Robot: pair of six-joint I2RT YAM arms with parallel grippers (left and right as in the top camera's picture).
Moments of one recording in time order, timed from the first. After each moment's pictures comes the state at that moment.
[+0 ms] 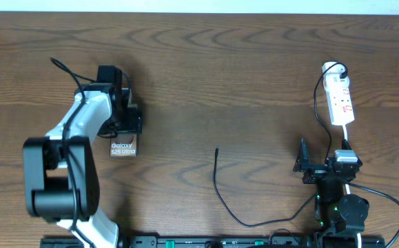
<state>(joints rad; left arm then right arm) 0.01 1.82 1.15 -0.81 0.01 -0.02 -0.05 0.01 0.01 -0.07 -0.03 0.01</state>
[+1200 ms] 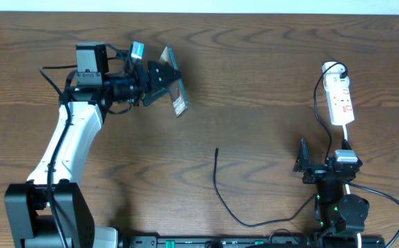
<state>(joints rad) 0.00 1.60 1.15 -0.33 1.11 -0.71 -0.05 0.01 0.01 -0.07 -0.03 0.01</state>
